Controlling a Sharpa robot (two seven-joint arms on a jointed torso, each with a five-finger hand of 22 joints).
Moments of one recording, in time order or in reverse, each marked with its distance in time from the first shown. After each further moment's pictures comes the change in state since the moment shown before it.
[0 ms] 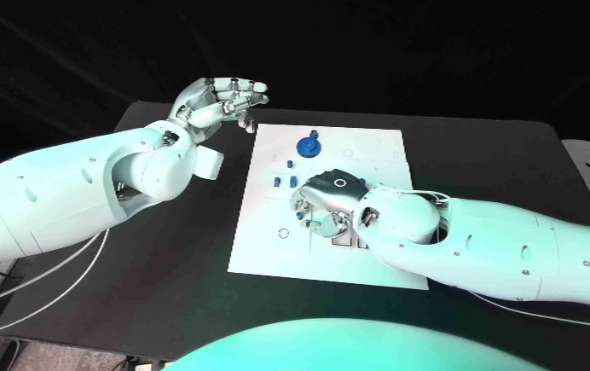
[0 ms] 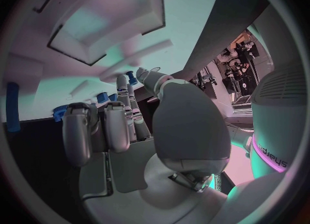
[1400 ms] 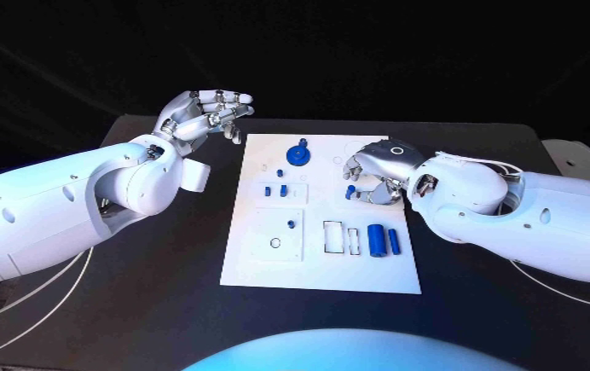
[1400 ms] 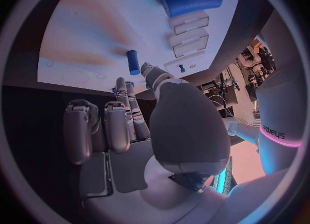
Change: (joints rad) left arm 0.000 -0.007 0.000 0.000 0.000 0.000 -0.004; left_hand 0.000 0.000 0.003 -0.003 0.000 0.000 0.000 0.000 0.000 0.000 0.000 0.005 0.001 -0.004 0.004 0.000 -0.001 0.000 0.000 0.000 -0.004 -0.001; right arm 0.110 -0.261 0.026 0.061 0.017 0.041 -0.028; right_hand 0.067 0.020 -0.216 0.056 0.037 0.026 -0.011 -0.009 -0.007 -0.052 -0.005 0.045 -0.004 0.000 0.000 0.014 -0.002 0.016 0.000 0.000 -0.039 0.000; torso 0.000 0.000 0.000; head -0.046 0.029
